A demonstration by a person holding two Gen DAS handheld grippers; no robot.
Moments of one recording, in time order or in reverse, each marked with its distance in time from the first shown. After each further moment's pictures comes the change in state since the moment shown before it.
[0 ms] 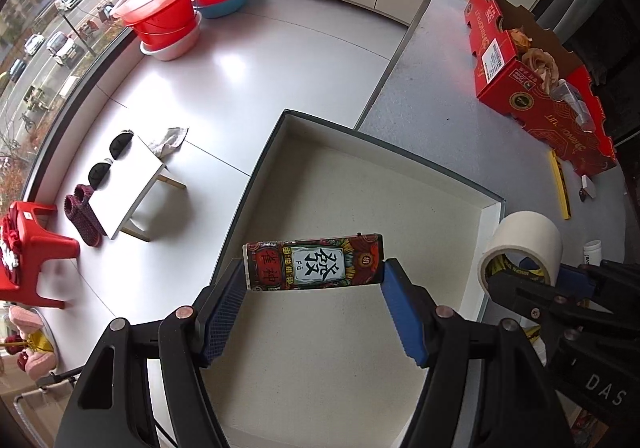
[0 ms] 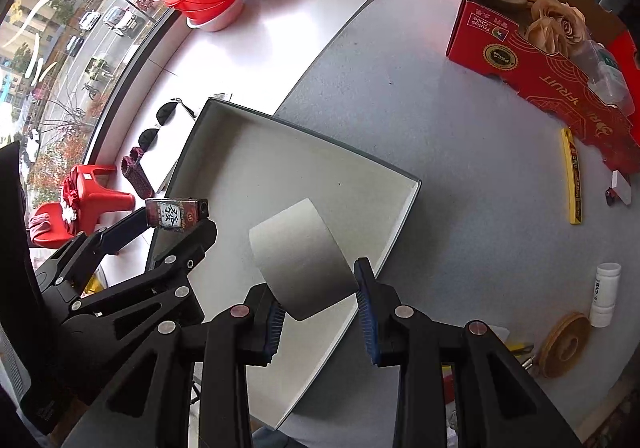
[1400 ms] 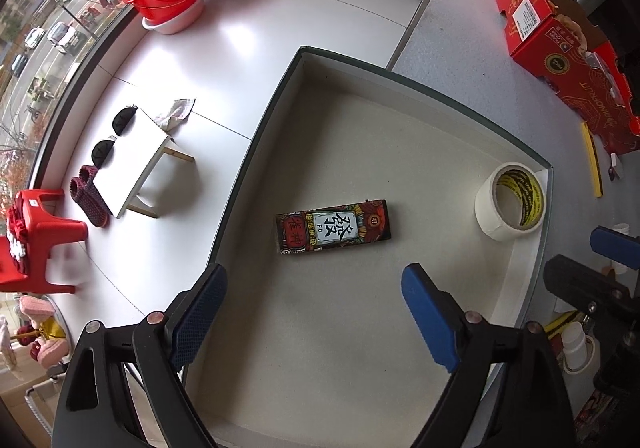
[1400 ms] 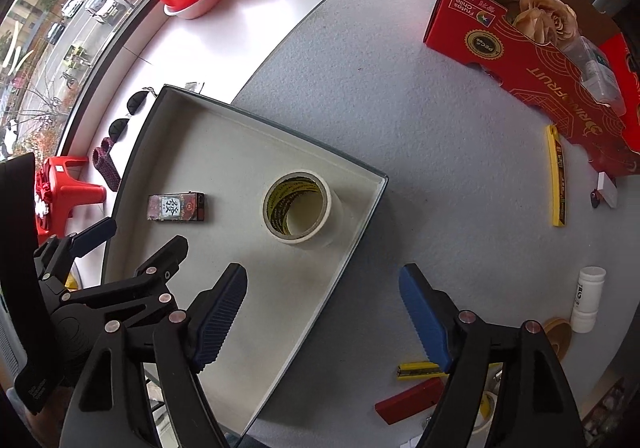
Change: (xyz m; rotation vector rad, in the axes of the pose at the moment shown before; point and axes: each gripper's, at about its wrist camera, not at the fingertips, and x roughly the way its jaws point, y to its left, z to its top) left arm 0.030 0.001 -0.008 0.008 0.104 0.063; right arm 0.015 -0.009 0.000 -0.007 0.035 -0.112
